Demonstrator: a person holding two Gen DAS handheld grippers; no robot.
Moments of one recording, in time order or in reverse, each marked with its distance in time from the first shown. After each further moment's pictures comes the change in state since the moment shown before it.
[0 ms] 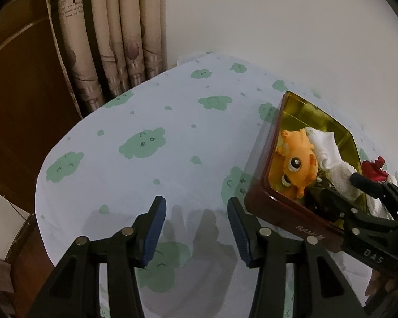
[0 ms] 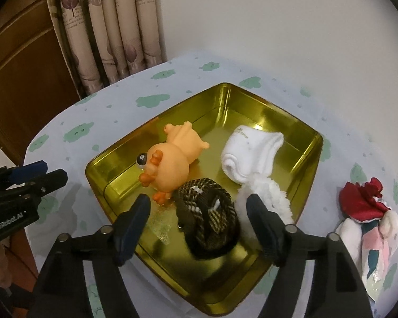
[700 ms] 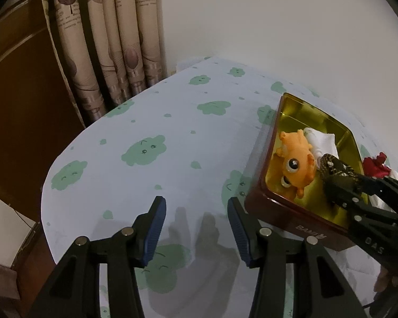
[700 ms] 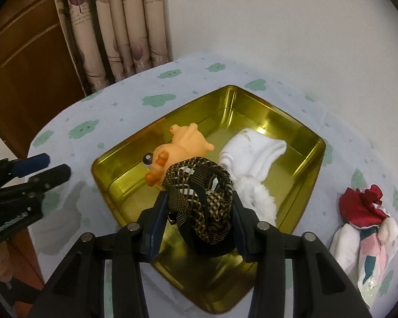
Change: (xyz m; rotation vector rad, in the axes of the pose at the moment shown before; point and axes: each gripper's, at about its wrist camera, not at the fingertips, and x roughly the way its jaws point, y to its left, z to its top) left arm -0.005 -0.006 0.000 0.038 -0.032 0.022; right arm 0.001 0.002 0.003 -0.033 0.010 0.017
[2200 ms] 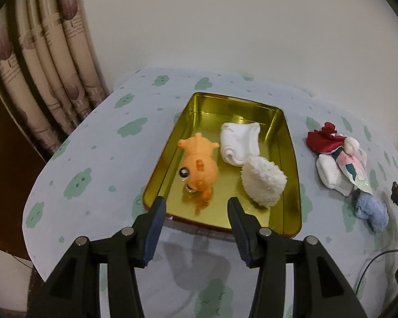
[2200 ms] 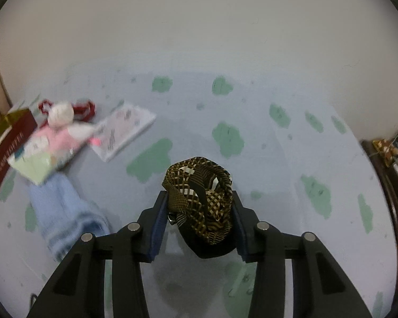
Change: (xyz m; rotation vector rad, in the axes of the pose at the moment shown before) left arm -0.029 -0.100 0.009 0.235 0.004 -0.141; right arm -0.153 -0.300 -0.236 0.563 -0.042 -0.515
